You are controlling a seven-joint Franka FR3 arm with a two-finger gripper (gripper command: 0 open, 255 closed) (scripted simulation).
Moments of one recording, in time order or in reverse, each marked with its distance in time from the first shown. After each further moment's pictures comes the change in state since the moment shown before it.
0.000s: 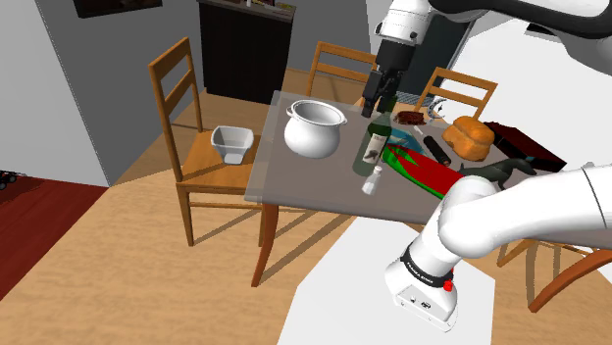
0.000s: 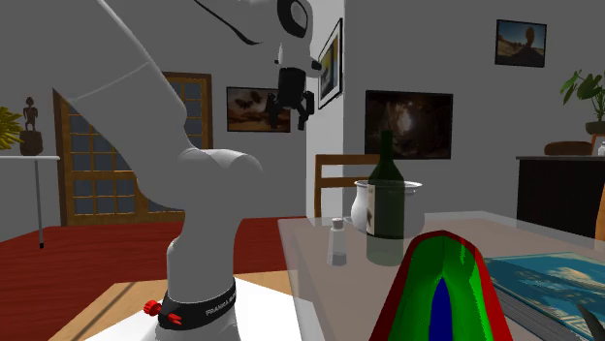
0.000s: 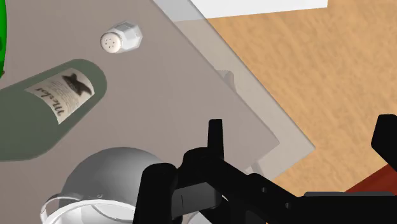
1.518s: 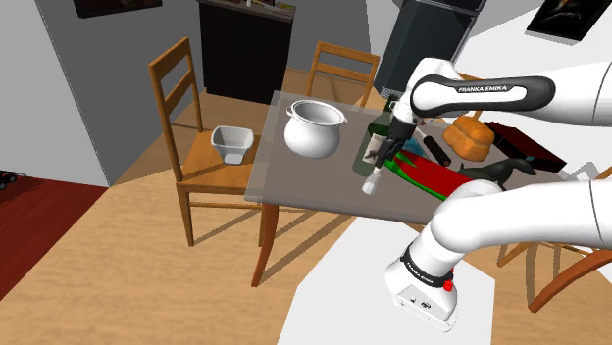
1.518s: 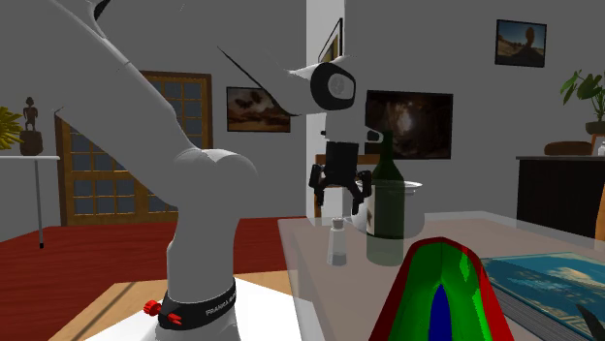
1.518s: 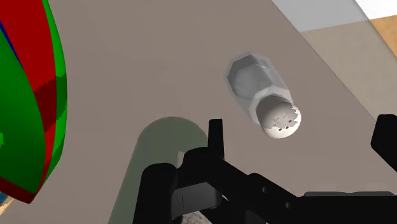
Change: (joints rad) arm -0.216 -0.063 -0.364 -0.527 -0.290 0.520 -0.297
